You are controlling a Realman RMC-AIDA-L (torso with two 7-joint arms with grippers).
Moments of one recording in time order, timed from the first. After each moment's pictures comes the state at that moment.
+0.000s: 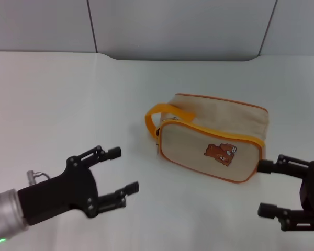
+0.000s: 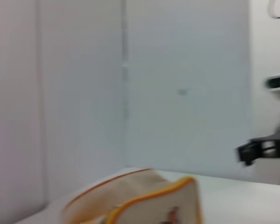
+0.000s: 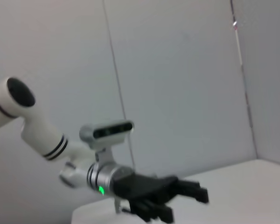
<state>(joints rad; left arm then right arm) -0.46 -2.07 0.11 0.27 2.36 1.76 -0.66 0.39 2.01 -0.49 -0.49 -2.05 -1.97 1.01</state>
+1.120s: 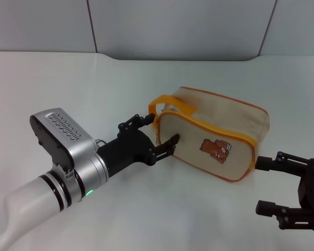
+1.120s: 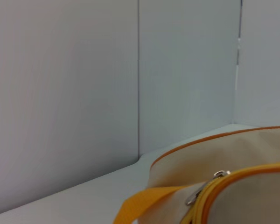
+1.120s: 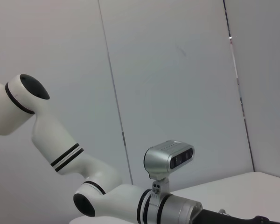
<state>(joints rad) -0.65 -2.08 -0.08 -0.23 2.17 0.99 -0.35 0.39 2.02 -0.50 -0.49 -2.02 -1.98 1.01</state>
